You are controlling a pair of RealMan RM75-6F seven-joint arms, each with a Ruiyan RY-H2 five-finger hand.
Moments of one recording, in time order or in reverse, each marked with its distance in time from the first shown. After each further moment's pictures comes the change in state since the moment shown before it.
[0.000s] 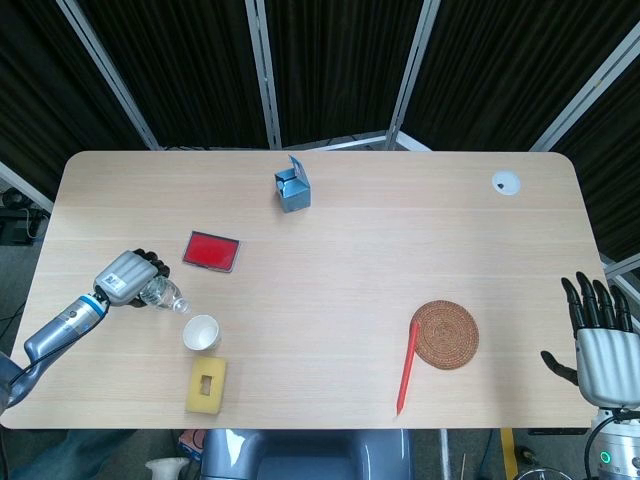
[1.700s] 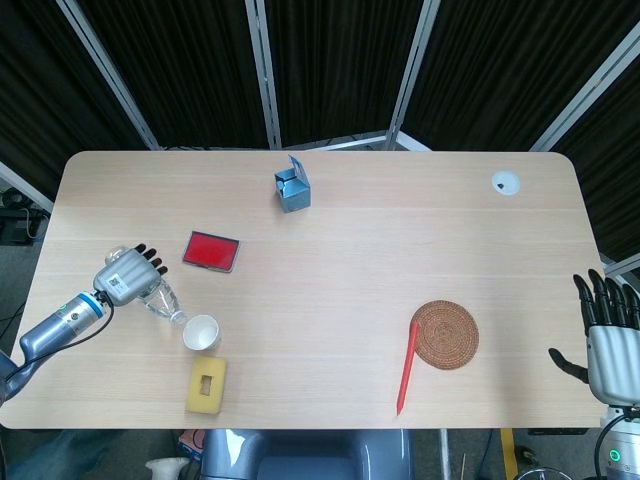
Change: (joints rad) left arm -0.008 -0.003 0.049 0.076 0.030 0.076 0.281; right arm -0.002 0.024 0.014 -0.005 0.024 -0.009 0.040
